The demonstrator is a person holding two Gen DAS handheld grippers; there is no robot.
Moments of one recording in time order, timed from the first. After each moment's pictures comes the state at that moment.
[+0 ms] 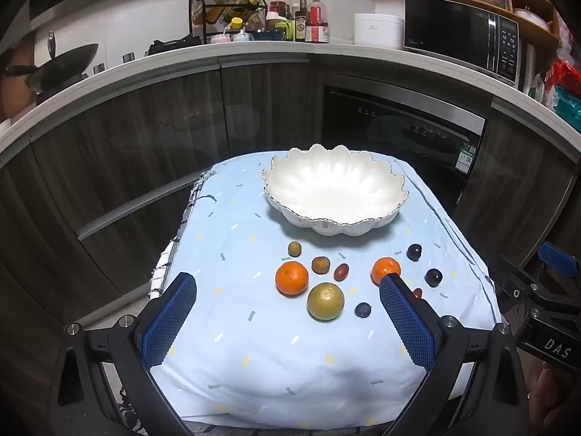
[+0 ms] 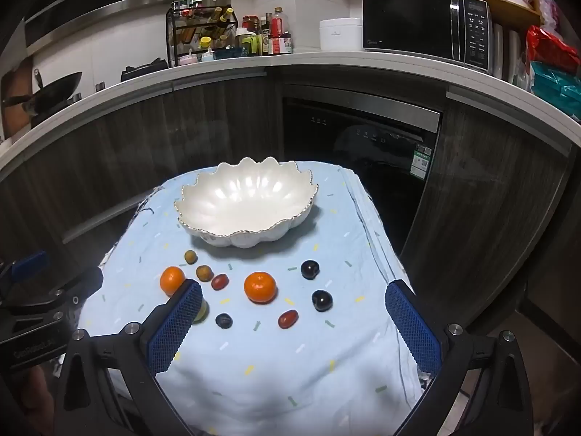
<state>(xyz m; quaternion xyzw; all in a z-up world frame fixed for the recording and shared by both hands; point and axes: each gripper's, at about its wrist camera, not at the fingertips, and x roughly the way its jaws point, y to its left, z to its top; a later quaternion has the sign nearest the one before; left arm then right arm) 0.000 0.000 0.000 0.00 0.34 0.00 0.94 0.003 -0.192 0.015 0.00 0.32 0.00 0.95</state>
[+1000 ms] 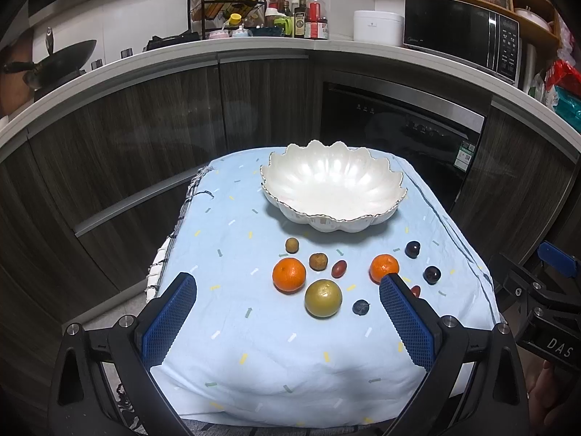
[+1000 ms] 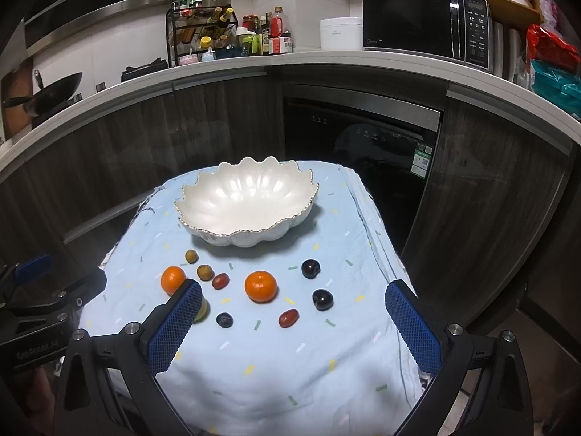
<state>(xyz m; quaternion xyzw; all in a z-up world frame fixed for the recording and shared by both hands) 0.002 -0.001 -0.004 0.00 0.35 -0.01 0.94 0.003 -0.191 0.014 0.00 0.32 0.00 0.95</state>
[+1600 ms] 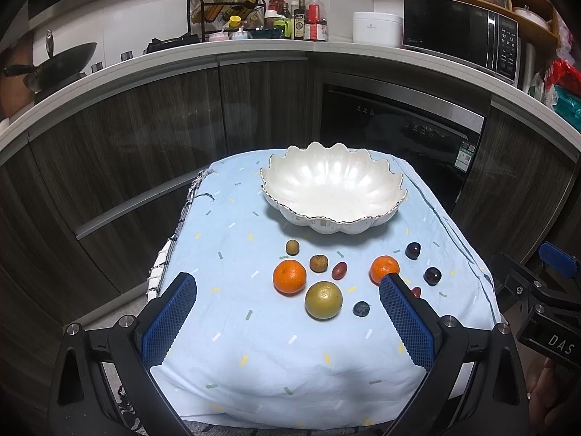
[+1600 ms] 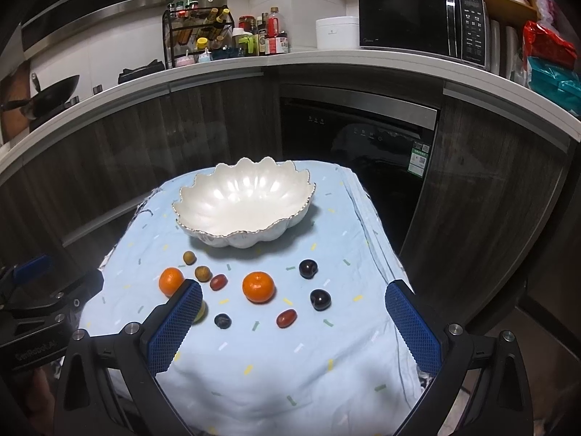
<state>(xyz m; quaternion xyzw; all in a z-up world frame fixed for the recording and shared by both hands) 0.001 -0.001 -0.002 0.00 0.34 -0.01 0.94 0.004 -0.195 0.012 0.01 0.32 0.00 0.95</state>
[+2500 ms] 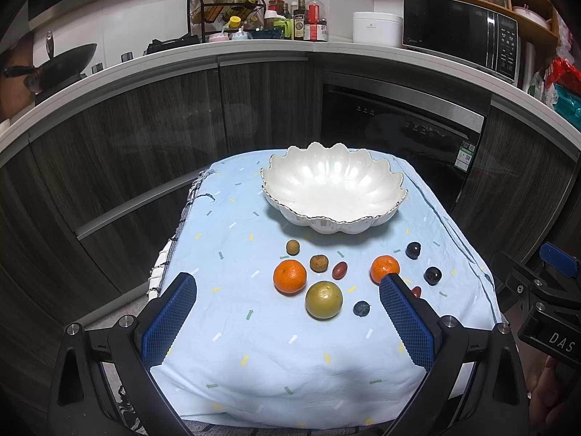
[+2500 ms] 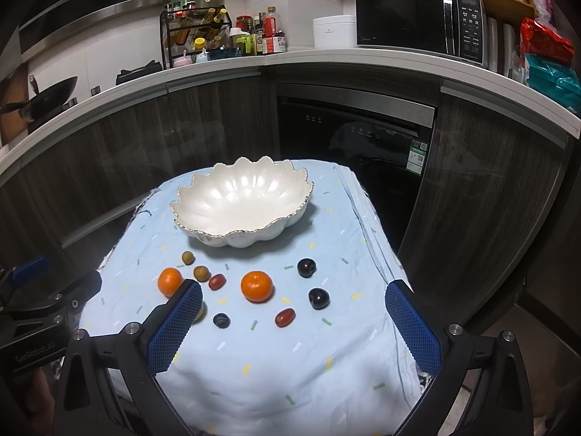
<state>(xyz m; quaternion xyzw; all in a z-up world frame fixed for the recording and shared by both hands) 0.002 -0.001 -0.002 0.00 0.34 -0.01 0.94 0.004 -0.197 0.011 0.01 0.32 0.00 0.95</state>
